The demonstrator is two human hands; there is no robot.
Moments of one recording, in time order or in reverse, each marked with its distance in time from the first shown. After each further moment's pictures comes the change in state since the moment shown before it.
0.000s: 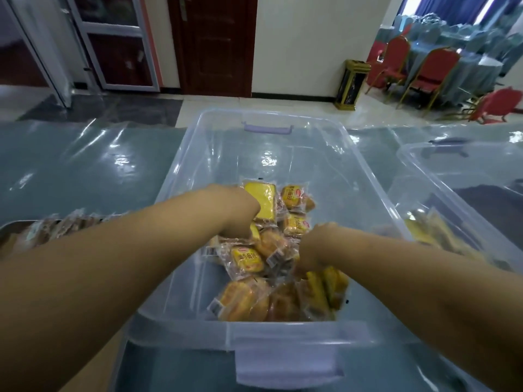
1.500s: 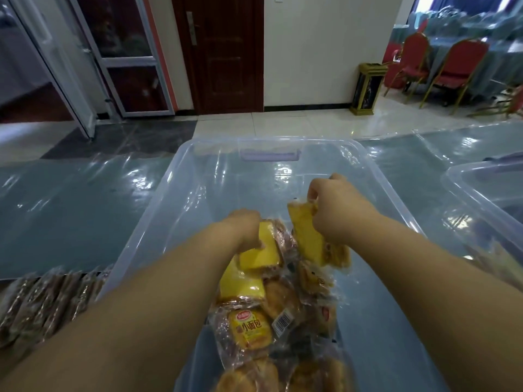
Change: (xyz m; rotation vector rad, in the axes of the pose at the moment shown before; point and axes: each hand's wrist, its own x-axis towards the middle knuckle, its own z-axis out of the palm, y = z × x) left_hand 0.172 -0.043 0.039 -0.346 0.031 -0.207; right_hand 0.039 0.069 -0.086 0.777 0.663 0.112
